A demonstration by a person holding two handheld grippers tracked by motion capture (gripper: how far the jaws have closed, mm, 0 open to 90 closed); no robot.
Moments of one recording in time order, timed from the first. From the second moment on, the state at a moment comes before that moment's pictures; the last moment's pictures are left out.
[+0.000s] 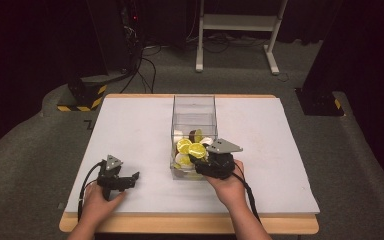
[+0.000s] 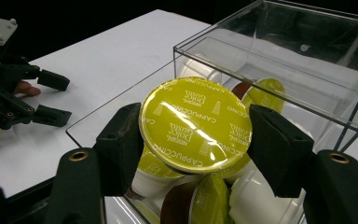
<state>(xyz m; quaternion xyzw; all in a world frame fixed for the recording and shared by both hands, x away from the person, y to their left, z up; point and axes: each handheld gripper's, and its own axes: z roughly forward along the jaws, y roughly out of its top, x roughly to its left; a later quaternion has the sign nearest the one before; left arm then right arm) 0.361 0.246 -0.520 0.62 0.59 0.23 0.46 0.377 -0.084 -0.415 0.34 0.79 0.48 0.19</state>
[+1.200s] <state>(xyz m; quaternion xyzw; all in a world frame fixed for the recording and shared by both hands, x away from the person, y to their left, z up) 0.361 0.246 -0.519 0.62 0.59 0.23 0.46 0.367 -0.124 -0.394 0.36 0.75 0.50 0.23</state>
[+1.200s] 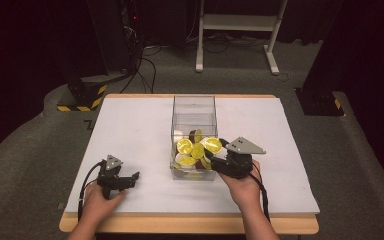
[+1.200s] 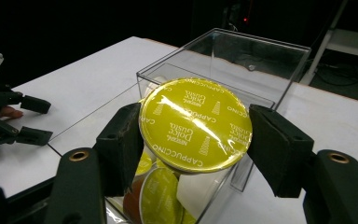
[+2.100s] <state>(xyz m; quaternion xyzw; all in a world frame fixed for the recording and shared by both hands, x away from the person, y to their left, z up) 0.361 0.246 -0.519 0.62 0.59 0.23 0.46 0.364 -0.176 -0.396 0.42 0.72 0.48 0.28</state>
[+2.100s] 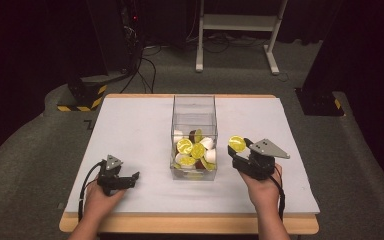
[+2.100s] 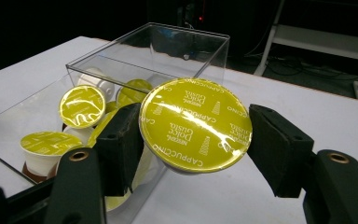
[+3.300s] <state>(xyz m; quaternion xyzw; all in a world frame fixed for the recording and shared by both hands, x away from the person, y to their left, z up) 0.361 0.246 -0.520 0.62 0.59 0.23 0.46 0.404 -0.203 -0.412 0.46 0.71 0.43 0.31</state>
